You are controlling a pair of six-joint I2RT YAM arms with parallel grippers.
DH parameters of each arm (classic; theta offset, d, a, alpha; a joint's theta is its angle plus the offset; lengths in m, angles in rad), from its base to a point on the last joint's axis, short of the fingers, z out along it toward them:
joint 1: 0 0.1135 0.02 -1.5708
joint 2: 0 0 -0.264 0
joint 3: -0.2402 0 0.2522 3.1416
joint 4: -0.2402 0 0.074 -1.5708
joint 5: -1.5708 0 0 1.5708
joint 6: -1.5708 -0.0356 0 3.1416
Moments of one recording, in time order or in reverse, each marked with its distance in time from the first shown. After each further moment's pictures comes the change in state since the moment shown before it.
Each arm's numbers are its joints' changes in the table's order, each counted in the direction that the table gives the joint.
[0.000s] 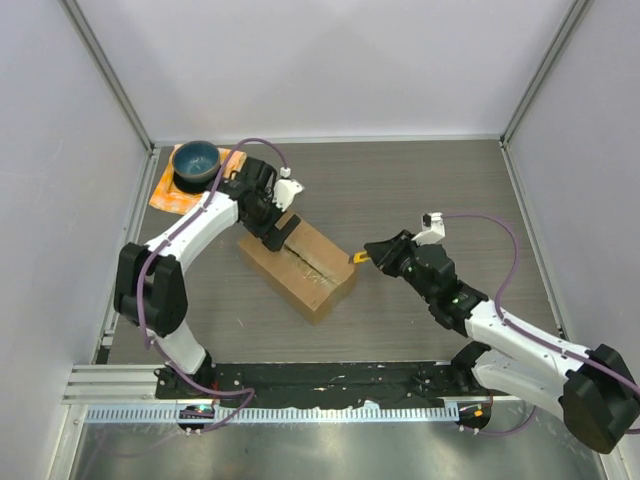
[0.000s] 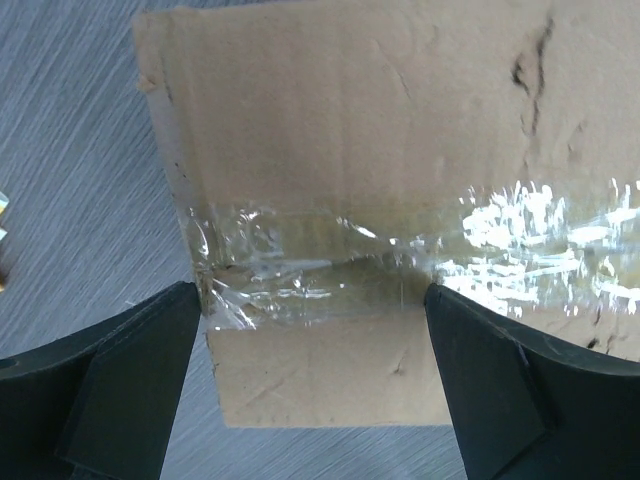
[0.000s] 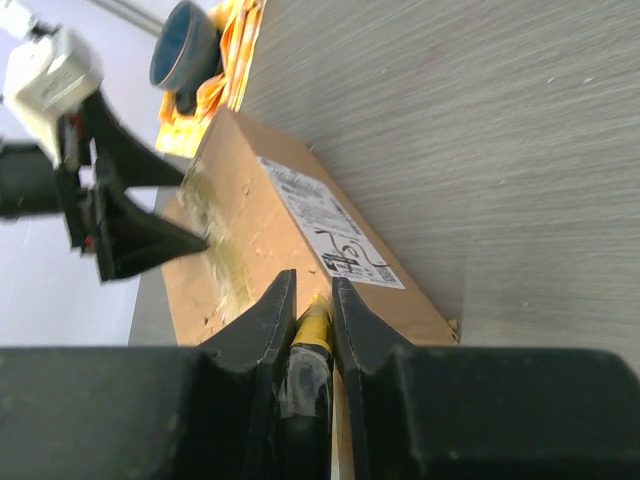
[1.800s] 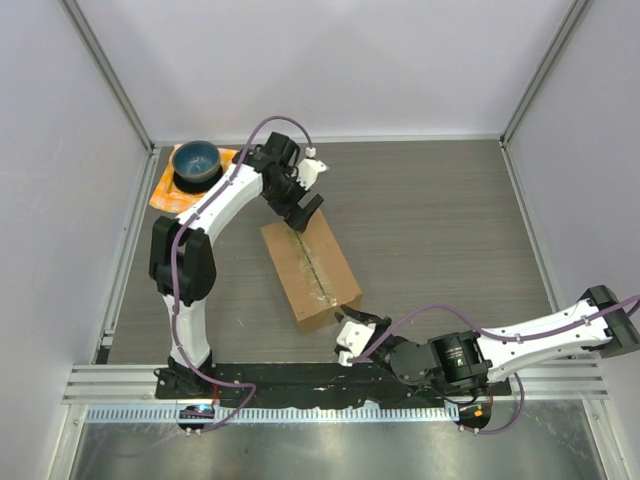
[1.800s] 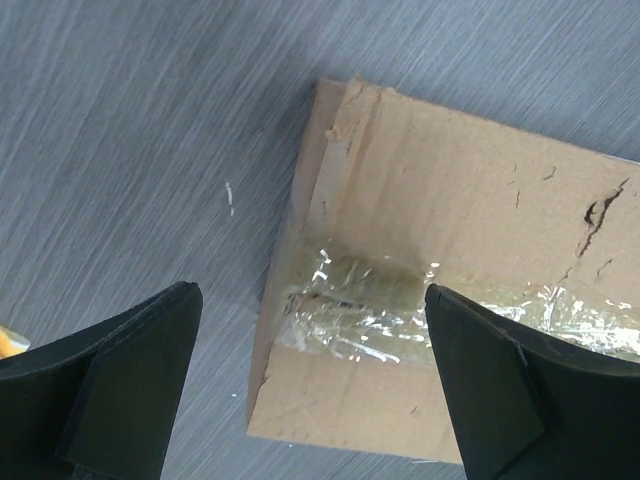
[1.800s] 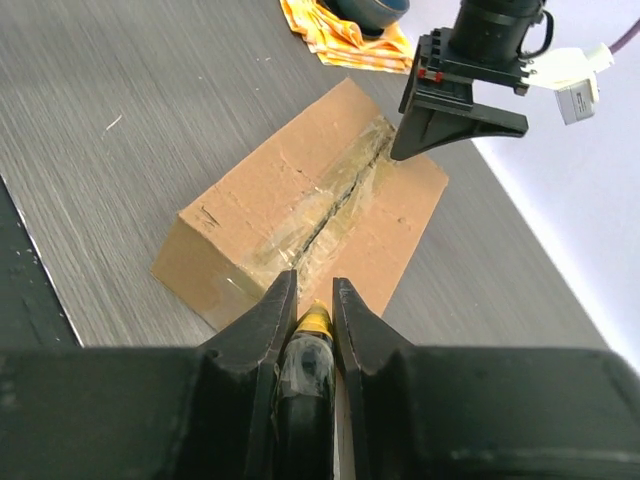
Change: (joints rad) left arm -0.037 0.289 -0.435 -0.159 -0.129 -0.013; right arm 1.115 -0.058 -0.172 -0.195 -0.723 1.274
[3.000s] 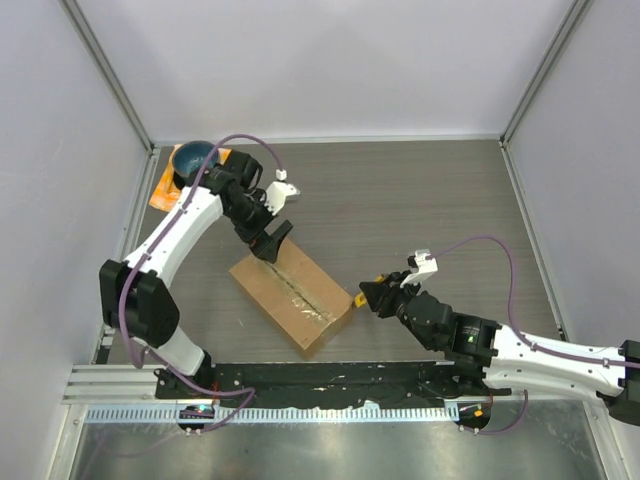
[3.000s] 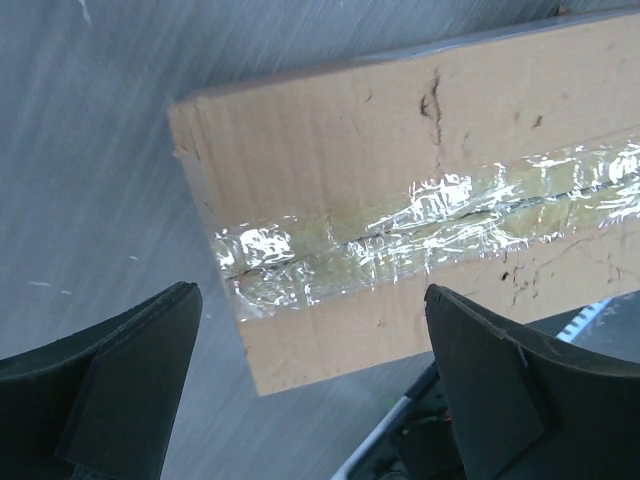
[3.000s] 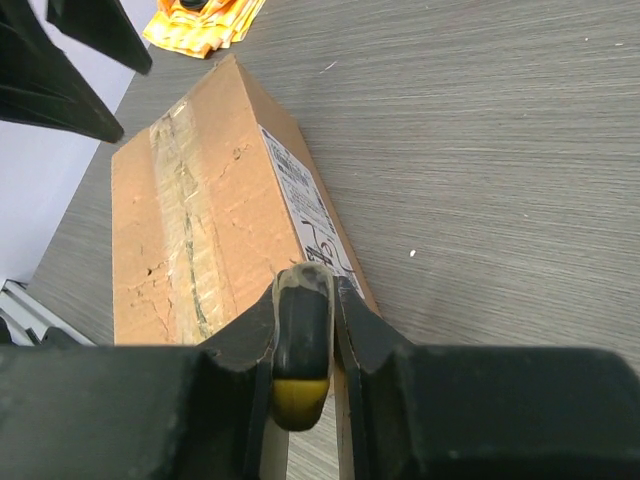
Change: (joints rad) left arm 0.082 -0.343 0.330 -0.188 -0.132 -0.101; right arm -0.546 -0.222 0.235 -0.065 0.247 -1.112
